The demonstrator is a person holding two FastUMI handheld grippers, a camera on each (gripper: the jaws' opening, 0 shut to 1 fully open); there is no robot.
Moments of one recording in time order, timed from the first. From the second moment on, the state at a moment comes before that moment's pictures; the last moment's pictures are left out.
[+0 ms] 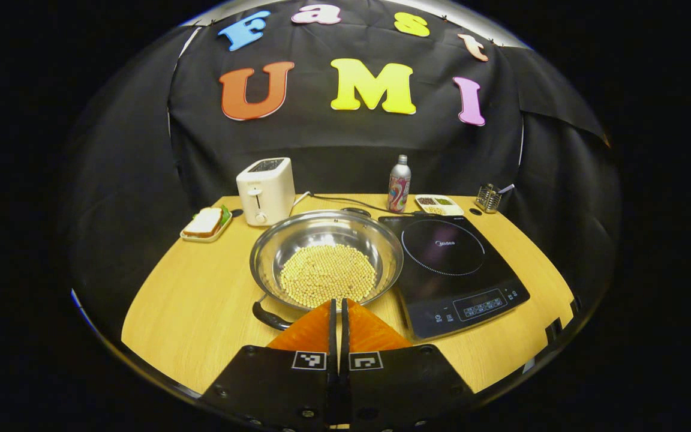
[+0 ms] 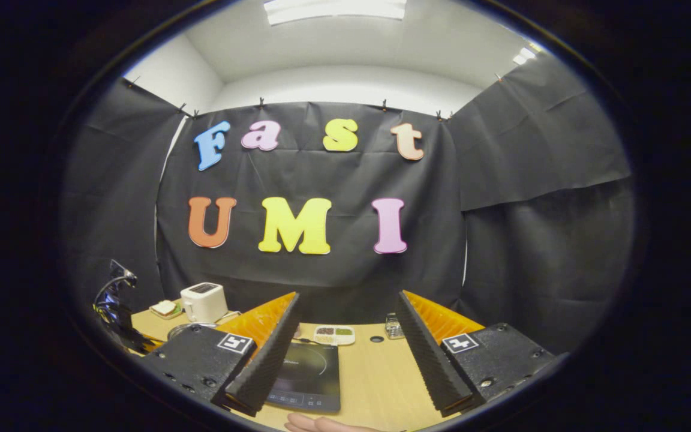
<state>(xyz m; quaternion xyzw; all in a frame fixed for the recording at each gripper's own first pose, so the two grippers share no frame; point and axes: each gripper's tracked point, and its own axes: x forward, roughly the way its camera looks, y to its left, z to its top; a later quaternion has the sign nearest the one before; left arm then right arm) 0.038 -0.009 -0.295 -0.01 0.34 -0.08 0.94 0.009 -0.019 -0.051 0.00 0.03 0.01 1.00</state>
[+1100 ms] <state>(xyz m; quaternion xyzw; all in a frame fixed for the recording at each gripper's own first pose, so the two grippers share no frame) 0.050 0.025 -0.368 -0.05 0.42 -0.06 0.90 0.026 -0.013 -0.076 -0.02 0.03 0.00 1.00</state>
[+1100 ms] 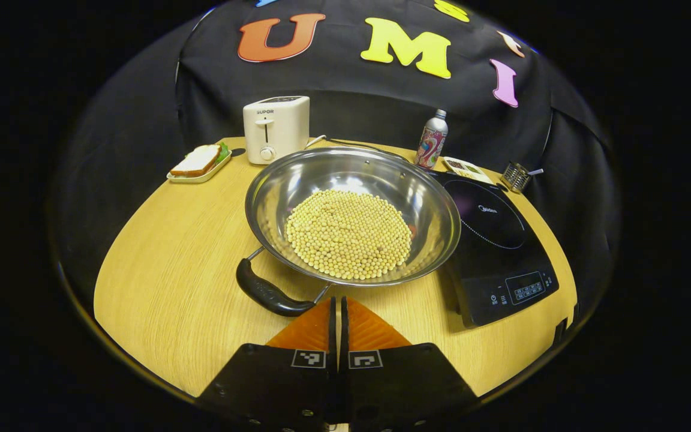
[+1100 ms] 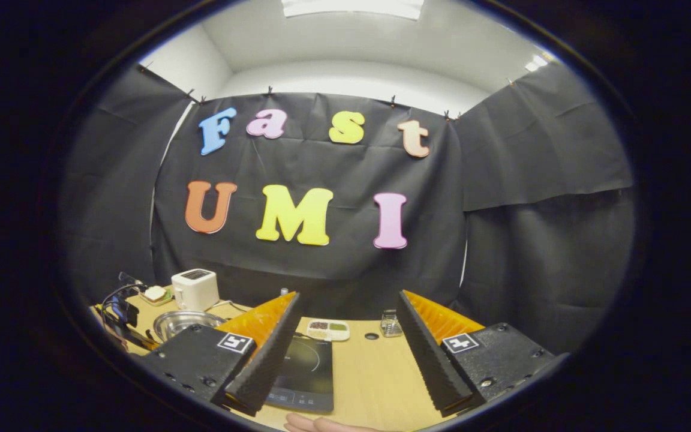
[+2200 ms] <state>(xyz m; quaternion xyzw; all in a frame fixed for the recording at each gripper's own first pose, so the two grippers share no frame) 0.113 0.119 -0.381 -0.05 0.44 -0.01 0.90 0.048 -0.023 -0.087 -0.01 0.02 0.00 1.00</state>
